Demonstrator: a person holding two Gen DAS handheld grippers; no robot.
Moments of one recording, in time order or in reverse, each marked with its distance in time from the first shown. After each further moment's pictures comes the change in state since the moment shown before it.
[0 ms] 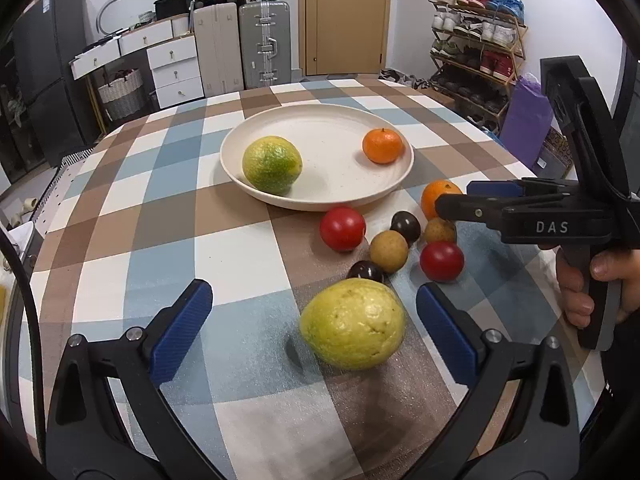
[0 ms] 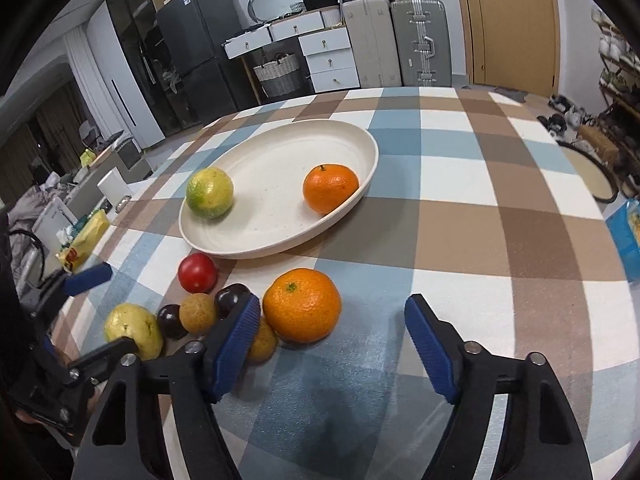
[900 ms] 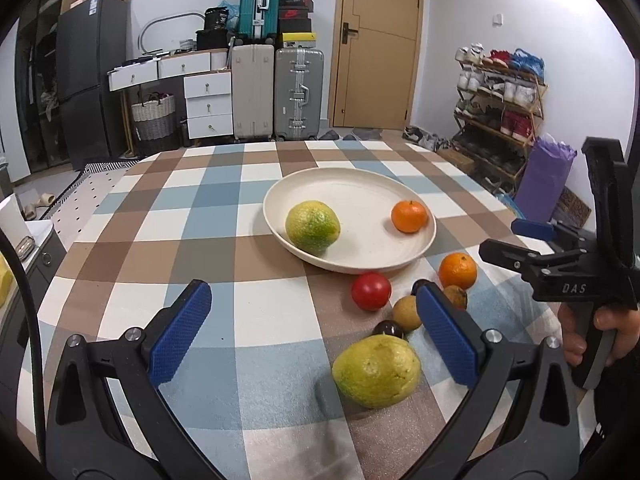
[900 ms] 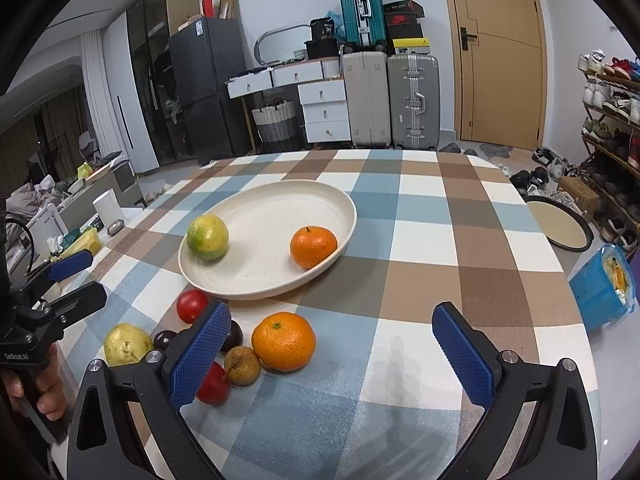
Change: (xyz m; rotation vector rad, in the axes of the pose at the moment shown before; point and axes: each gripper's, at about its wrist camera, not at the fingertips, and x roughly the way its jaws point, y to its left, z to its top) left arm -0.032 0.021 0.007 -0.109 -0.203 0.061; right arm -0.034 0.001 0.002 -0.092 -0.188 -0.101
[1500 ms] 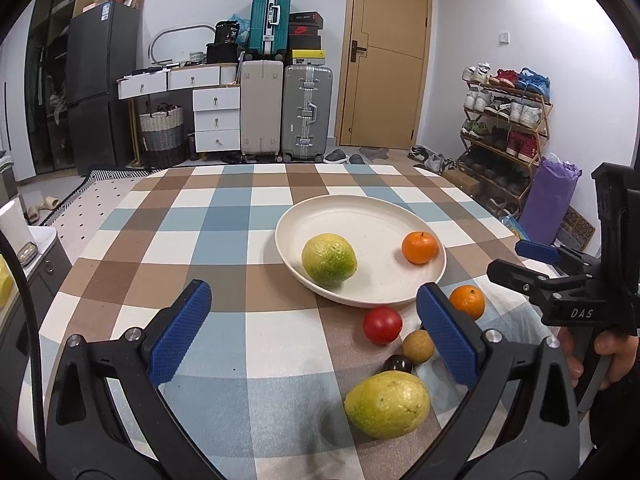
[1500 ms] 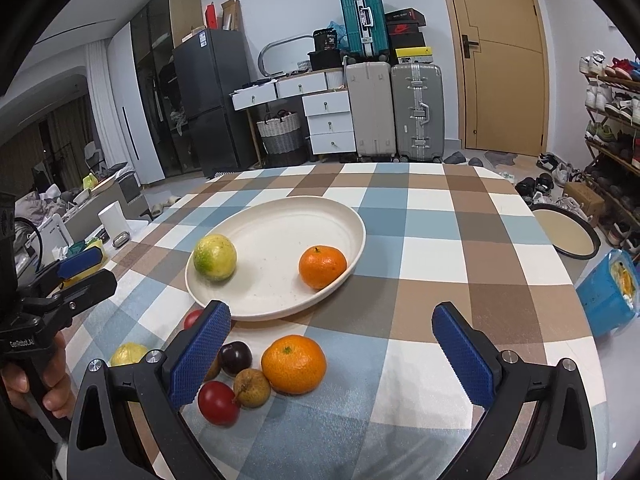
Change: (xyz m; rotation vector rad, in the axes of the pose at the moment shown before) left arm 0.000 0.011 0.015 -0.030 -0.072 0.017; right arm -0.002 0.003 0.008 0.017 -0.068 0.038
